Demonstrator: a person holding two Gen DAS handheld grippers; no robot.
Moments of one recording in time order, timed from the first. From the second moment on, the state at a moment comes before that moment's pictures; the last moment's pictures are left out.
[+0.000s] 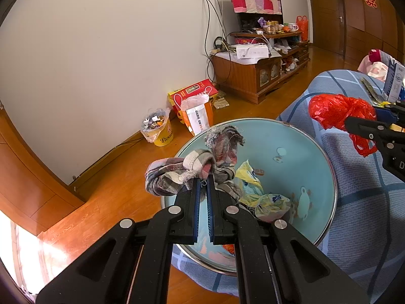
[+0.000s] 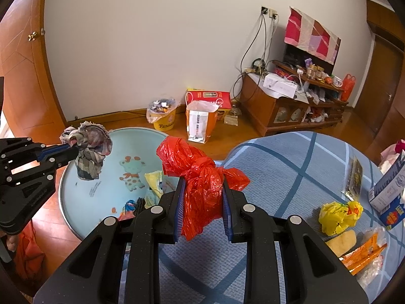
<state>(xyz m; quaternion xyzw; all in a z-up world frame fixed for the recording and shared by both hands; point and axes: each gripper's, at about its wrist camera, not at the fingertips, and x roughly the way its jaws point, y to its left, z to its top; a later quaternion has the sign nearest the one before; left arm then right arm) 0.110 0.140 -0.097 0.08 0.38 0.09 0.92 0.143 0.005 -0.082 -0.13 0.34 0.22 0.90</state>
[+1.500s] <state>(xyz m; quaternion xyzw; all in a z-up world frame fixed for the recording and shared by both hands) 0.107 0.122 -0.107 0.09 0.38 0.08 0.92 0.130 -0.007 -0.085 -0.13 0.34 0.23 0.90</state>
